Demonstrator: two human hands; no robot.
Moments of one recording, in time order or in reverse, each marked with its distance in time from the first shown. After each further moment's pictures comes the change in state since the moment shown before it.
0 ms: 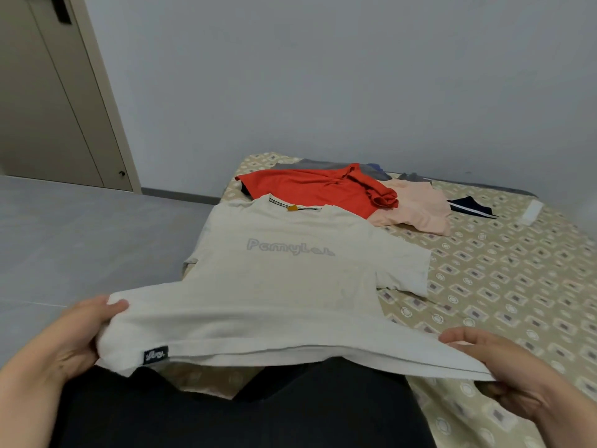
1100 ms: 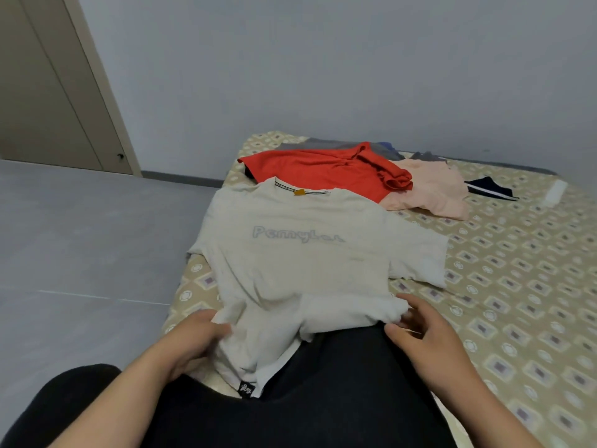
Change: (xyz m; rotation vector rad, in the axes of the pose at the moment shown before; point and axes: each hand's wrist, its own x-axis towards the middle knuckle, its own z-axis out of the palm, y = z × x) left_hand 0.008 -0.044 0.109 0.537 -0.314 -0.046; right_hand 0.016 0.004 0.117 -0.200 0.163 -0.498
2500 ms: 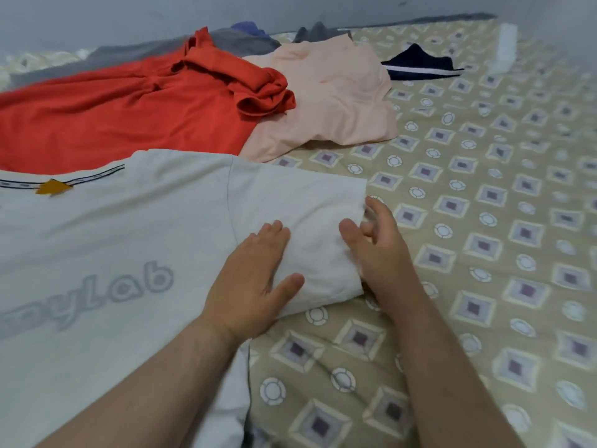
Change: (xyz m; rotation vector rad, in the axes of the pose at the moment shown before) left_hand 0.282 0.190 0.329 0.813 -0.151 1.025; right_hand 0.323 0.166 -0.098 0.263 0.232 0.201
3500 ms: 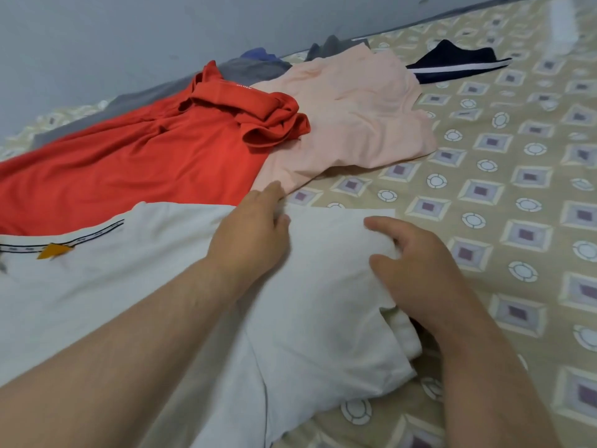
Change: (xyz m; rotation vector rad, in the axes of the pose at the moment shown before) left_hand 0.128 -0.026 -0.048 0.224 0.139 -0.222; right_hand 0.052 -0.017 0.005 -0.298 0.000 -0.093
